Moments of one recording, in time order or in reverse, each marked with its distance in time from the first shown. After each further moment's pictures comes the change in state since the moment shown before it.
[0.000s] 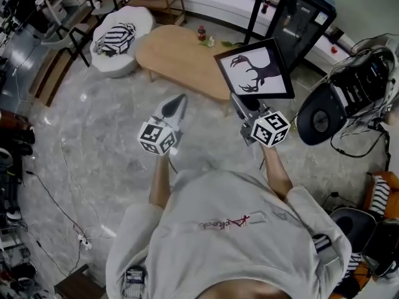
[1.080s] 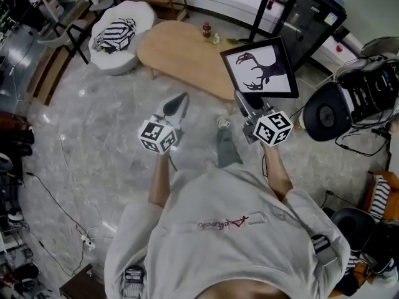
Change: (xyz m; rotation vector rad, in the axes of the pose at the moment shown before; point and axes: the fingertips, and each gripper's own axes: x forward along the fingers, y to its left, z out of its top) left arm 0.010 0.068 -0.018 -0.034 0.033 -0.023; right arm 0.062 -0.023 -0.017 0.029 0.004 -0.055
